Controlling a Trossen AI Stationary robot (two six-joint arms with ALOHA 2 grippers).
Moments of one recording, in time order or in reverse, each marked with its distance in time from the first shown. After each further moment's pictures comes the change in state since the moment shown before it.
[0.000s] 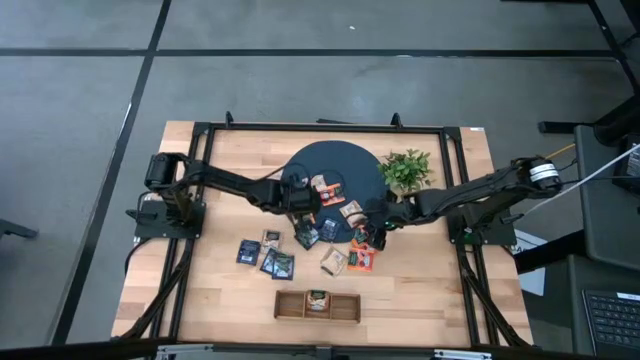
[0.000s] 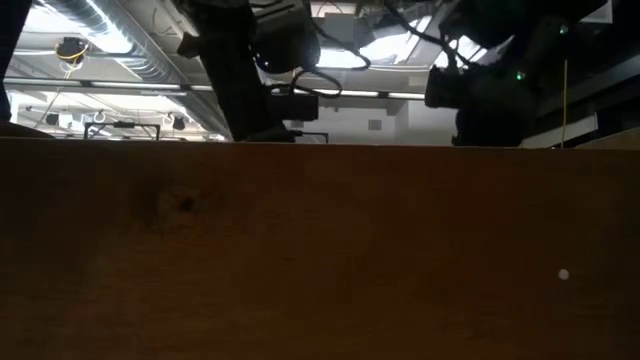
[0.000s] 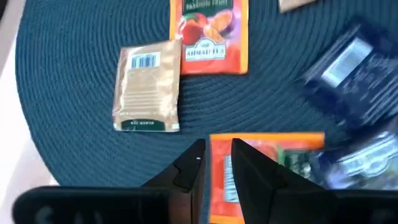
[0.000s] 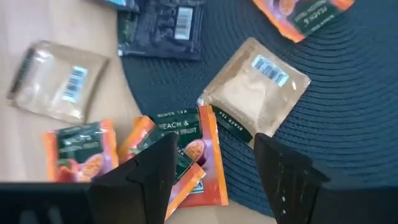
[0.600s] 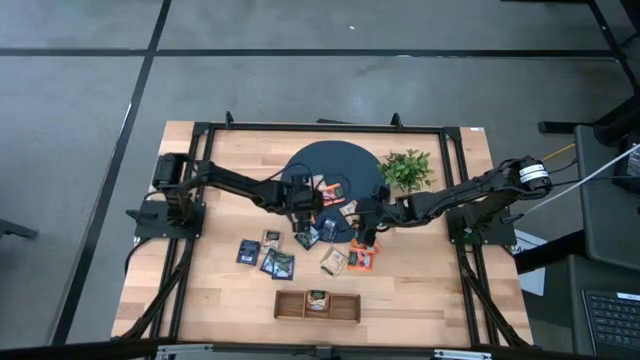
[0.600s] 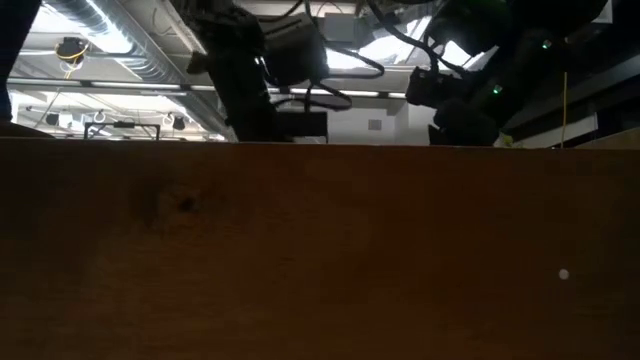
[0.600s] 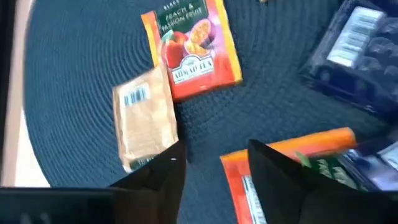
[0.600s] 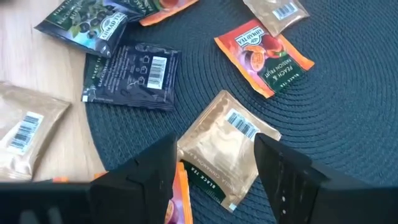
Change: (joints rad) left arm 0.013 0.070 -0.002 0.119 -0.049 0.286; right arm -0.001 0.080 0.000 0.177 0.152 -0.096
